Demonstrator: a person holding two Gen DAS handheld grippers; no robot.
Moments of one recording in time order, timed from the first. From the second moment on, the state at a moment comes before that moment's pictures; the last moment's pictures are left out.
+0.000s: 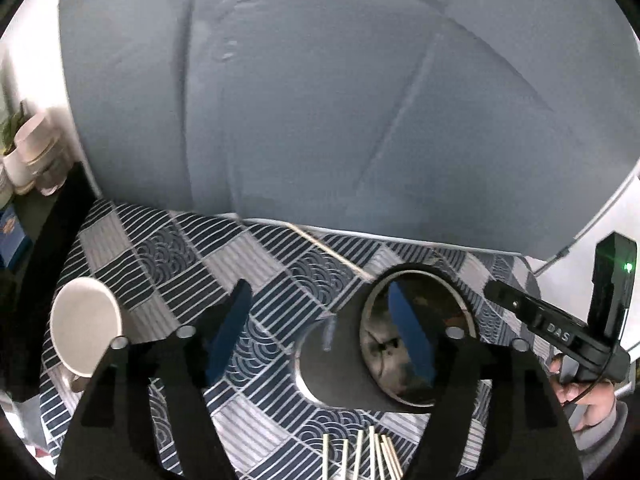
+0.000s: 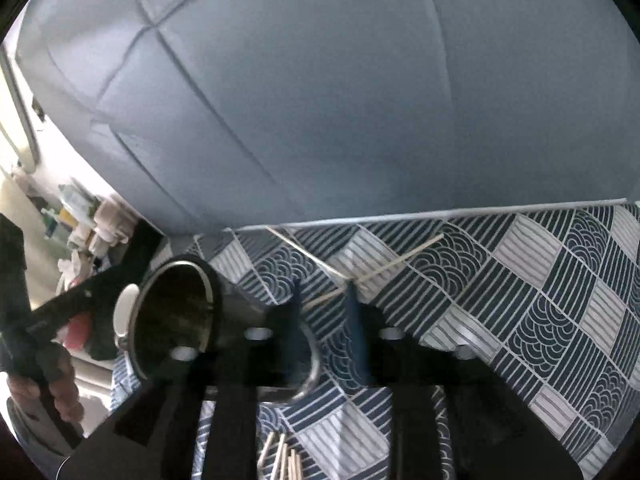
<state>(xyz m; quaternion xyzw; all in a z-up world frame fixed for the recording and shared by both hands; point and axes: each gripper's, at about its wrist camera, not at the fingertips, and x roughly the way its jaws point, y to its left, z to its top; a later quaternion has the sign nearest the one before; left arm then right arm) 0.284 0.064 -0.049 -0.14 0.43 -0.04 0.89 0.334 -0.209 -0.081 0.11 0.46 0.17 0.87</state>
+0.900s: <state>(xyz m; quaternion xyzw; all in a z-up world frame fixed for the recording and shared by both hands) 0.315 0.121 -0.112 -0.15 0.48 0.01 0.86 0.433 -0.154 -0.170 -0.09 0.50 0.30 0.81</state>
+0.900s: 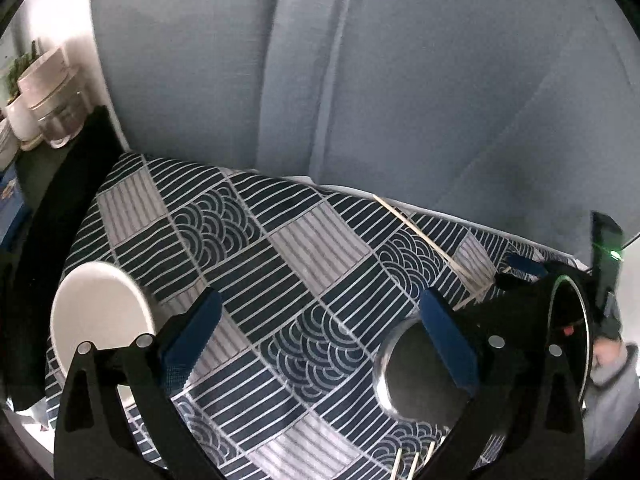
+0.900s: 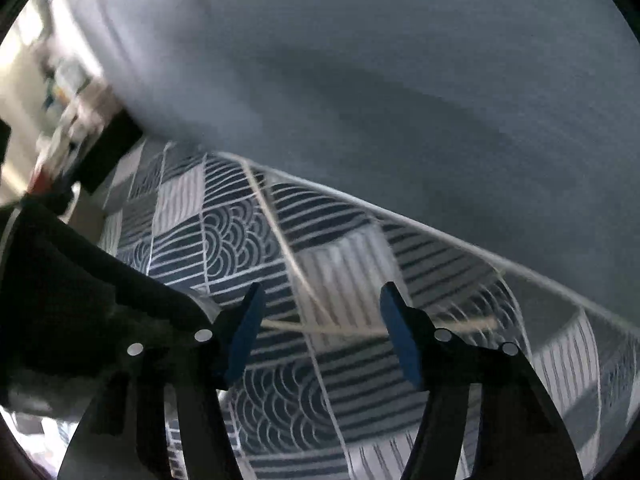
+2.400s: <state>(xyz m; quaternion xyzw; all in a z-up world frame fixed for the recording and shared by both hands) 0.281 -0.192 -0.082 0.05 0.49 -0.26 0.83 0.229 -0.383 -0.186 0.07 0.54 0.18 0.82</state>
